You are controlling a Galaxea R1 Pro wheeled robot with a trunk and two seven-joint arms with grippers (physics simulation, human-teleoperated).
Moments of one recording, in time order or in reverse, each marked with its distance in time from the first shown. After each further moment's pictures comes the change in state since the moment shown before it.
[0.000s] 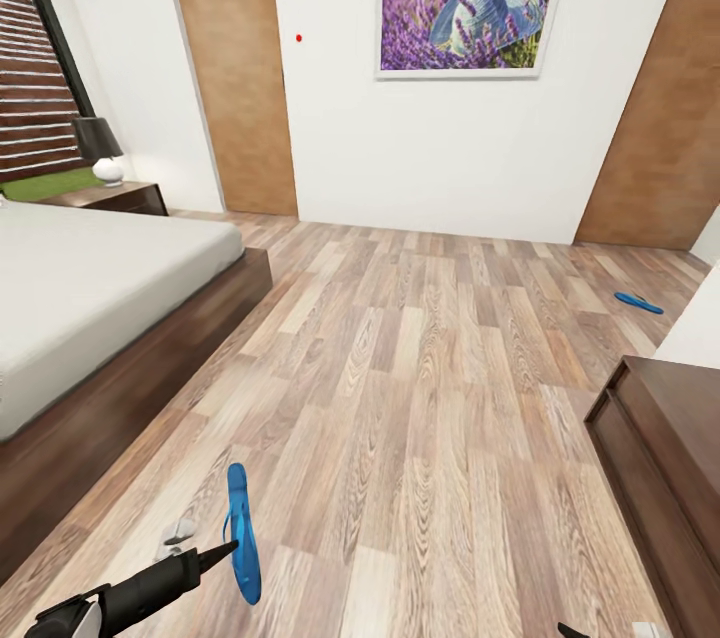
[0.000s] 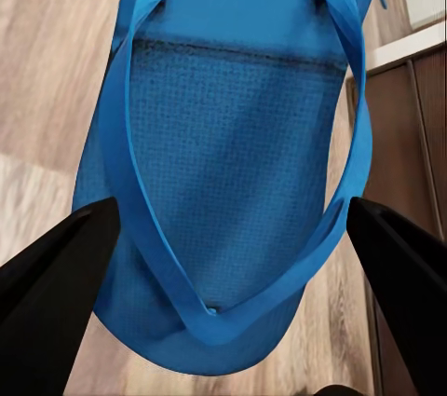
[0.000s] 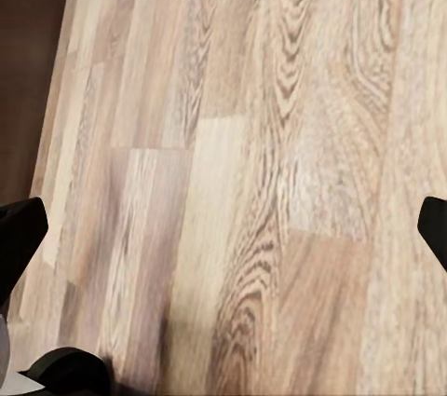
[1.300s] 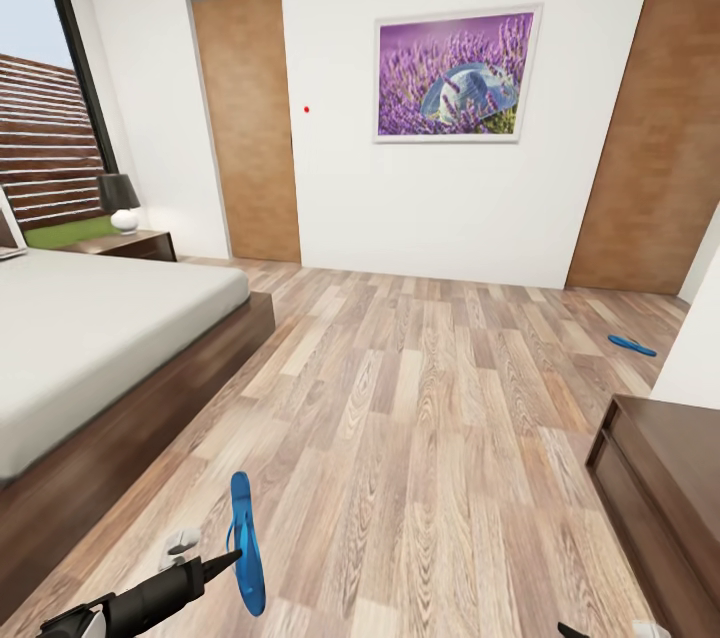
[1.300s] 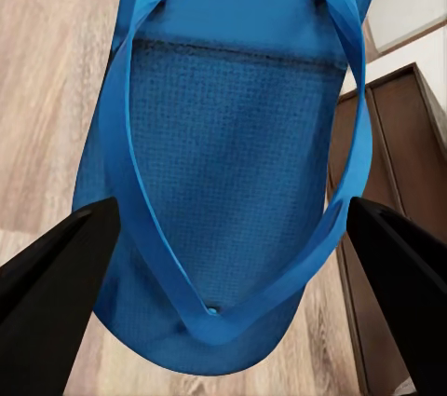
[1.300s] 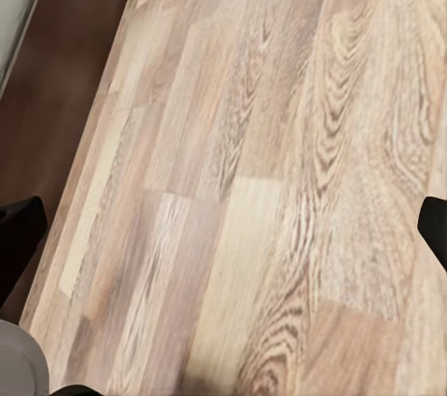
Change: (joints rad) left arm 0.000 -0.014 0.000 0.041 -0.003 -0.003 0.003; right arm 0.000 0.000 0.000 0.000 0.001 0.000 0.000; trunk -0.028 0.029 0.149
